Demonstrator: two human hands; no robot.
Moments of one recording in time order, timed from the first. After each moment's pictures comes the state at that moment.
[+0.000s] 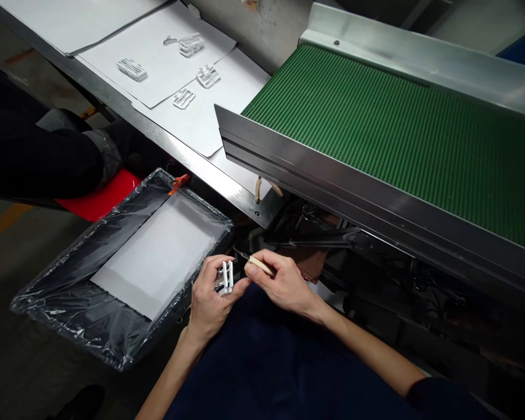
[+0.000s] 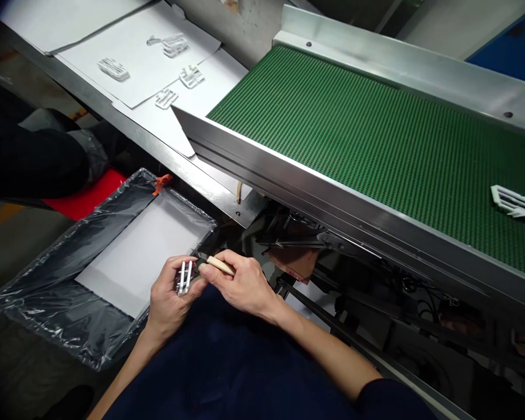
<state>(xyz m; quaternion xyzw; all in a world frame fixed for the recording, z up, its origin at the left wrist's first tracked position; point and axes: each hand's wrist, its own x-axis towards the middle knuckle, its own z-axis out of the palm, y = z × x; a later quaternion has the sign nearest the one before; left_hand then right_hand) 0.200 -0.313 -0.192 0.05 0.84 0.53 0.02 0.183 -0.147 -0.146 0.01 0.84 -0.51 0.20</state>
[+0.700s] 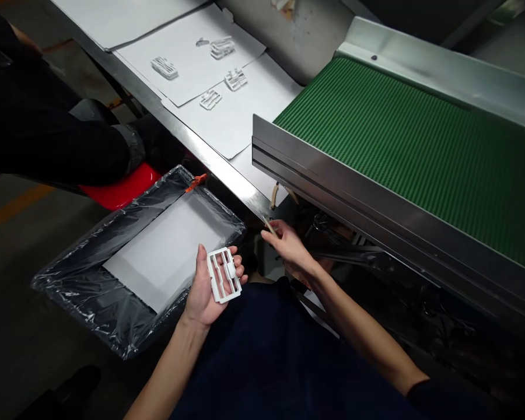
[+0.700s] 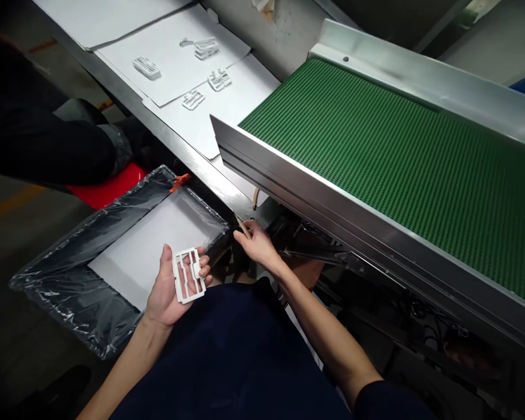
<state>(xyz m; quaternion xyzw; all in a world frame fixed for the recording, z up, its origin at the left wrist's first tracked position) 0.170 -0.329 -0.191 -0.29 0.22 0.90 0.25 0.105 -0.143 -0.221 0.12 0.84 -0.49 0.21</state>
